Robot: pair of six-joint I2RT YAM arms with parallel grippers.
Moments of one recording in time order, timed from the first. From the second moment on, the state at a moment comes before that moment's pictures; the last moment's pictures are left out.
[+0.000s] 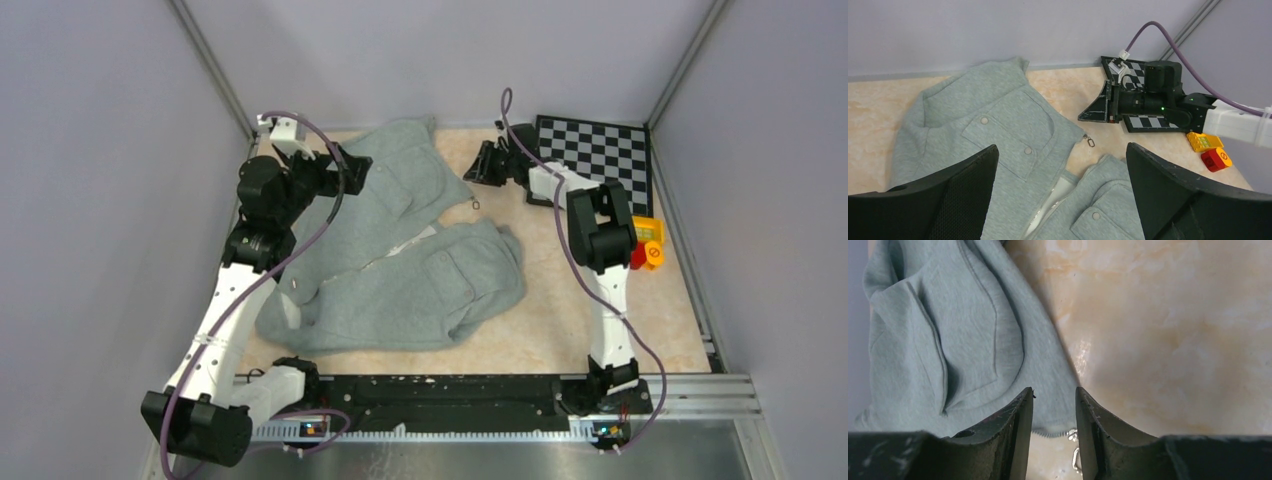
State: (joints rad) left arm -0.19 1.04 1.08 -0.09 0.25 -0.31; right arm 0.29 2.26 1.67 -0.05 -0.42 0.50
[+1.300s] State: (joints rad) left arm -0.25 1.20 1.14 -0.15 0.19 -0.25; right arm 0.56 2.34 1.79 -0.19 0.21 0.11
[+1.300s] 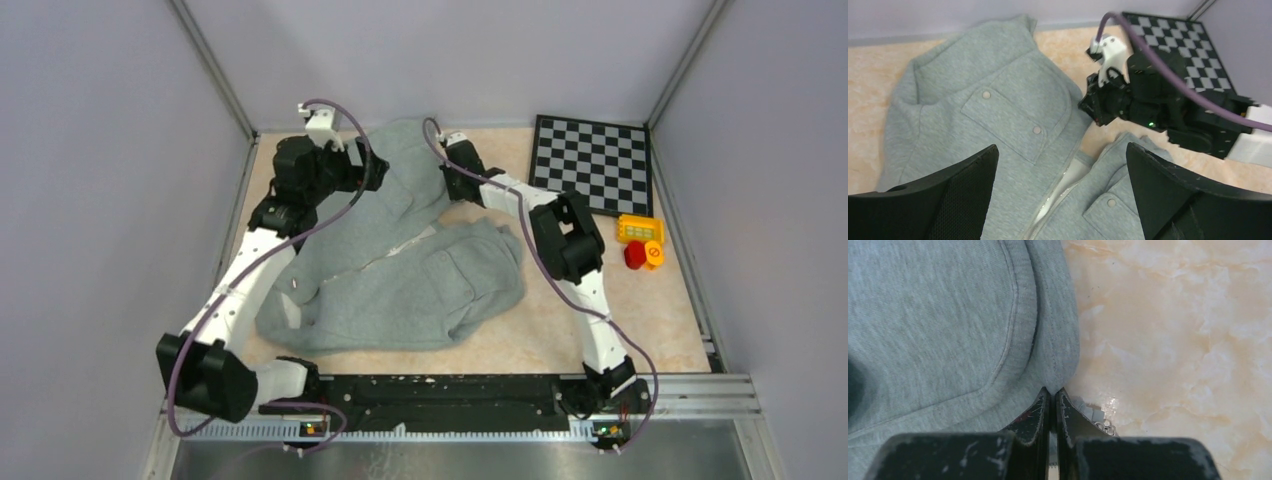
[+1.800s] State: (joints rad) left arm -0.24 1.67 1.44 -0.38 0.46 -0.34; right arm 0.46 2.30 1.74 -0.19 -0.28 0.18
